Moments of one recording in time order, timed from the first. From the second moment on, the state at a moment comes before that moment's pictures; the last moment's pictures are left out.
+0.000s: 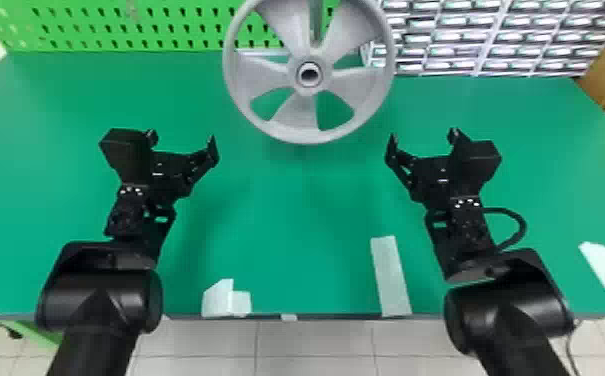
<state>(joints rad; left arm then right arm) -0.03 0.08 0.01 -1.50 0.07 -0.07 -0.14 -0.03 -0.09 0.16 -1.48 -0.01 -0.19 -0.11</state>
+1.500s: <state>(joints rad) -0.03 0.08 0.01 -1.50 0.07 -0.08 -0.14 -0.04 -0.09 0.16 -1.48 -0.01 -0.19 -0.11</state>
